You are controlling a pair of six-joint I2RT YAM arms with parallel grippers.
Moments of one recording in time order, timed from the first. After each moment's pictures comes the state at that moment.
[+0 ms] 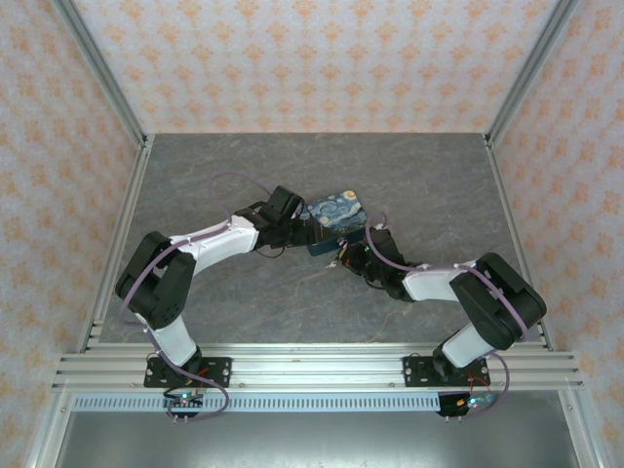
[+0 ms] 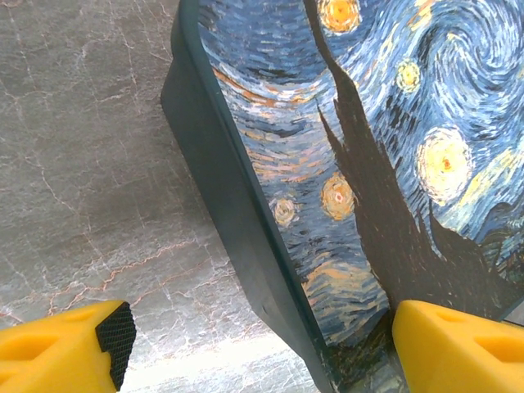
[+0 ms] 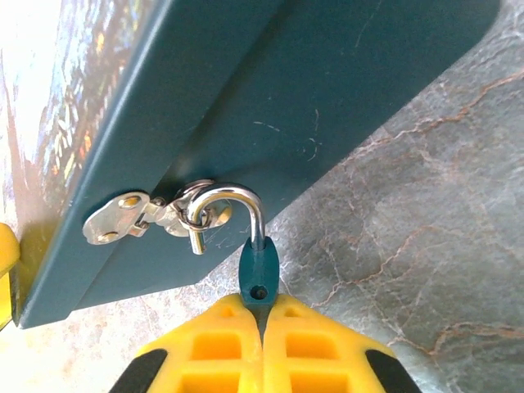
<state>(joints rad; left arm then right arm) -0.55 1.72 1.10 -0.37 0.08 -0.68 0.61 1.53 0.49 0.38 -0.10 1.06</state>
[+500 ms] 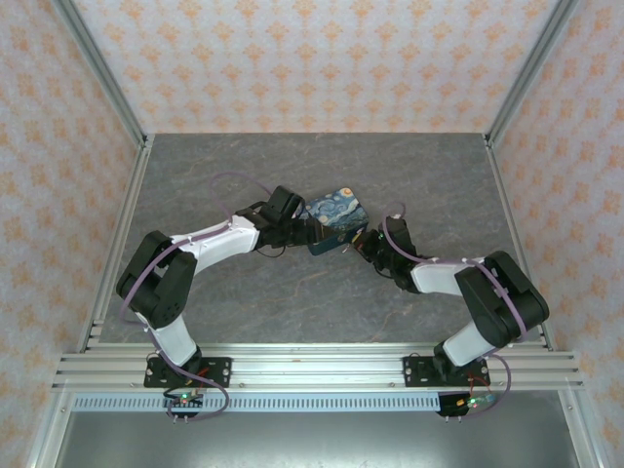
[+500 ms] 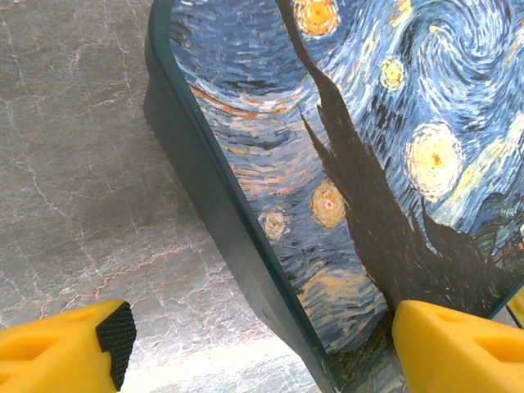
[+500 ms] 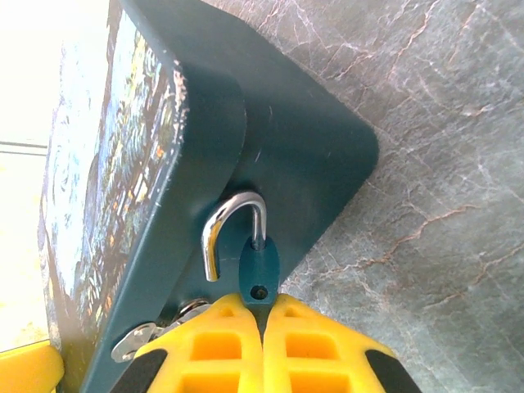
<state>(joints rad) -0.55 1.73 1.10 -0.36 0.08 -0.69 0.47 1.53 0.51 0.41 -0.13 1.10</state>
